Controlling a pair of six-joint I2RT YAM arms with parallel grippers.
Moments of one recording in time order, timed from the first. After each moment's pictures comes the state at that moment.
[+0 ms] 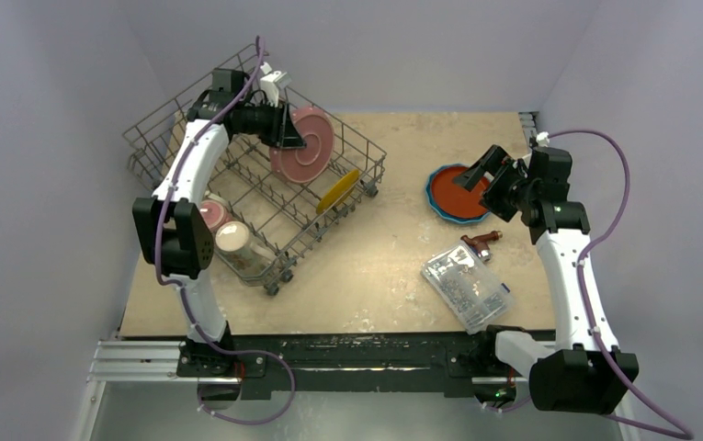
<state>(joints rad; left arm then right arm) -0.10 1.91 1.87 -0.73 0.83 0.09 -0.08 1.09 1.09 -0.64 -0.33 0.63</state>
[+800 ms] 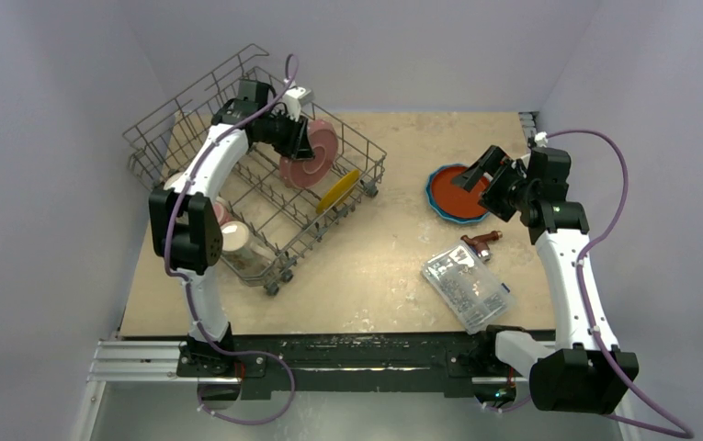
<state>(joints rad) -0.17 1.98 1.83 -0.69 0.68 0.20 -0.07 1.09 1.09 -0.63 -0.34 0.63</state>
